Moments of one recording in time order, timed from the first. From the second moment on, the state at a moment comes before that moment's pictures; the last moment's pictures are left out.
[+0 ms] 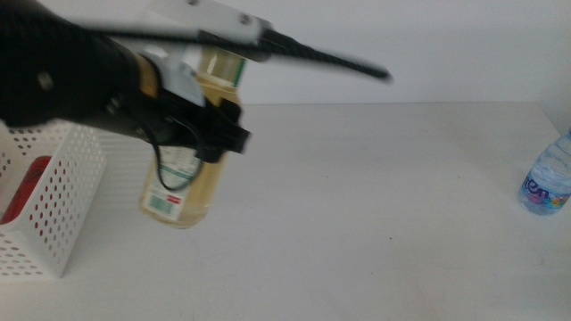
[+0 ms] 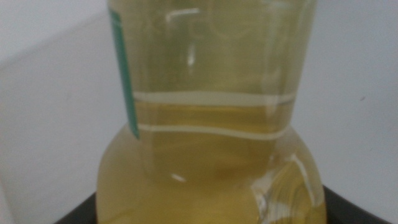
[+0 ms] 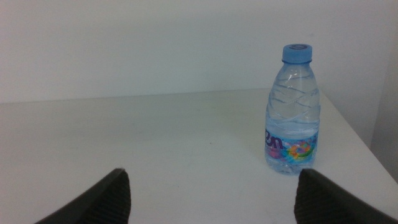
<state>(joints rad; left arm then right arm) -0.63 1.32 -1.21 0.22 0.76 -0.18 0.03 -0.01 0.03 0.11 0.15 0.00</state>
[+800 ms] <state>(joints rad) -0.02 1.45 -1.51 -0.05 1.25 0.14 0.03 -0.01 0.03 0.11 0.15 0.00</state>
